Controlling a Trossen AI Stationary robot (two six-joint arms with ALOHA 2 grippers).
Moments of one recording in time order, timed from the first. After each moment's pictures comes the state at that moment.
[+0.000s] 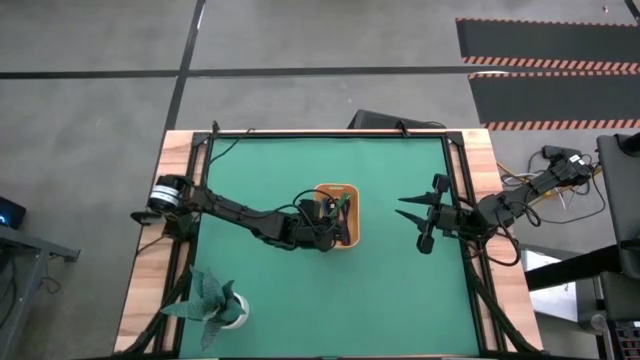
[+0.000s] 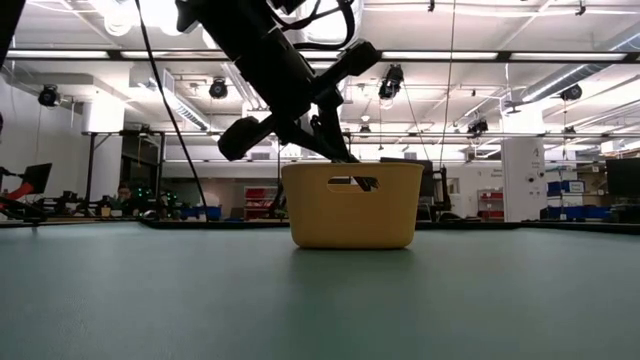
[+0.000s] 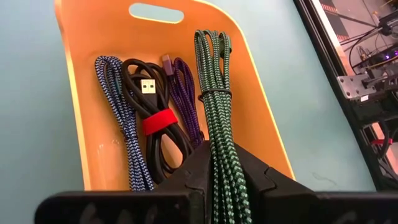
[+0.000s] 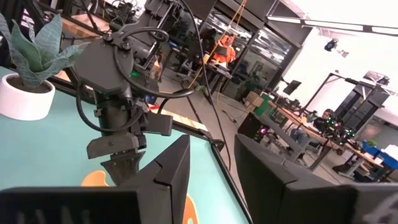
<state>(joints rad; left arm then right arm) -0.19 1.84 1.24 -0.24 -0.64 -1.41 0.49 0.72 0.51 0.24 0.71 -0.51</state>
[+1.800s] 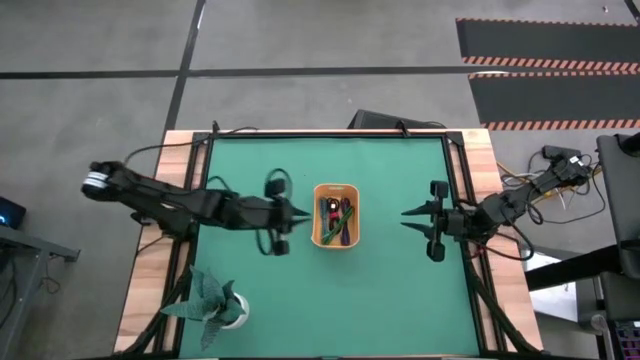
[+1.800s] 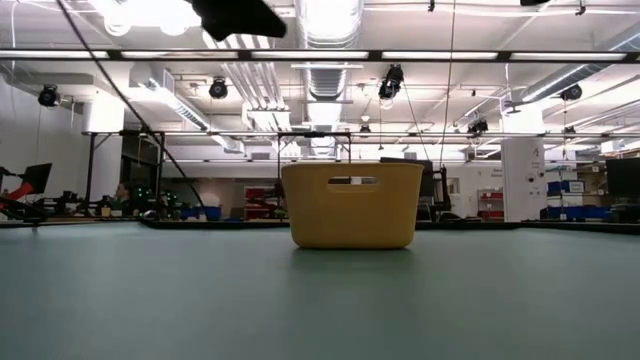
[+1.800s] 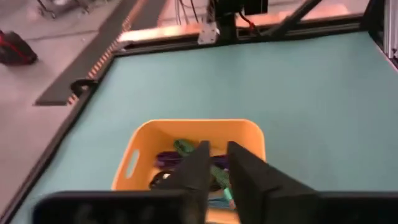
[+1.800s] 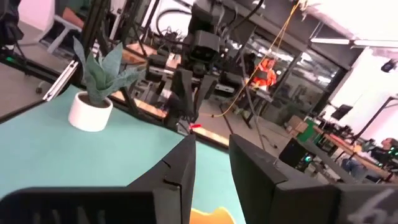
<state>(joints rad) -0.21 1.27 1.00 -0.20 -0.37 -0.01 0.49 0.61 0.44 0.21 0.49 -0.48</state>
